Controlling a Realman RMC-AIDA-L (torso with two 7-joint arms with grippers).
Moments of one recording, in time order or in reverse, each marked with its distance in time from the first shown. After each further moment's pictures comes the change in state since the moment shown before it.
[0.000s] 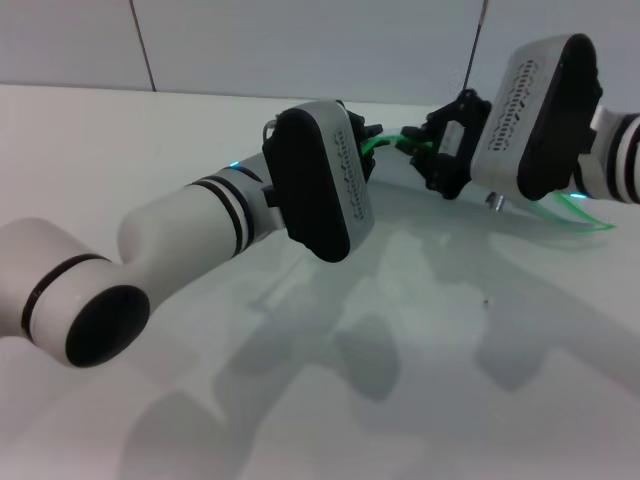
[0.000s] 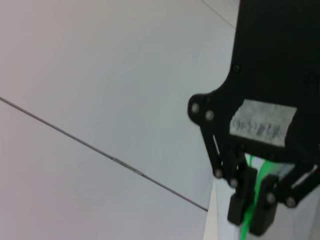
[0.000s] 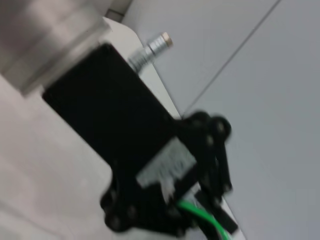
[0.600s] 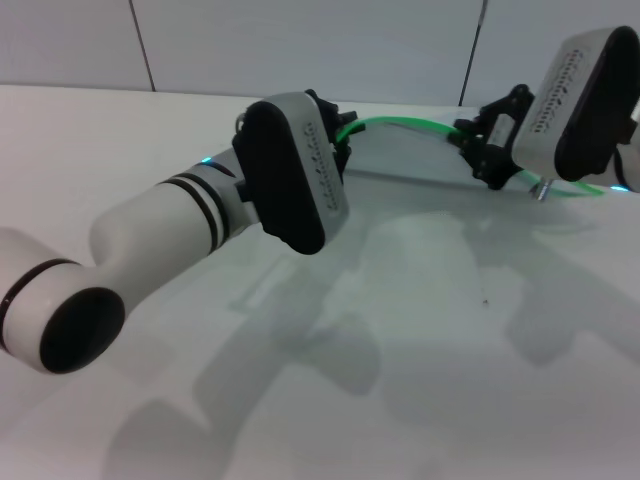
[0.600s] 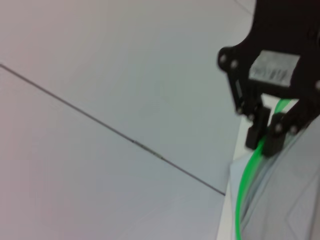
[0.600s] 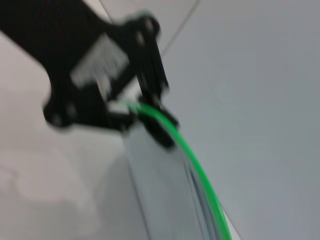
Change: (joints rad) left arm 0.059 0.003 -0.045 0.045 0.000 0.006 0.036; right arm 0.004 -0.001 0.112 0.067 -0.065 -0.002 0.007
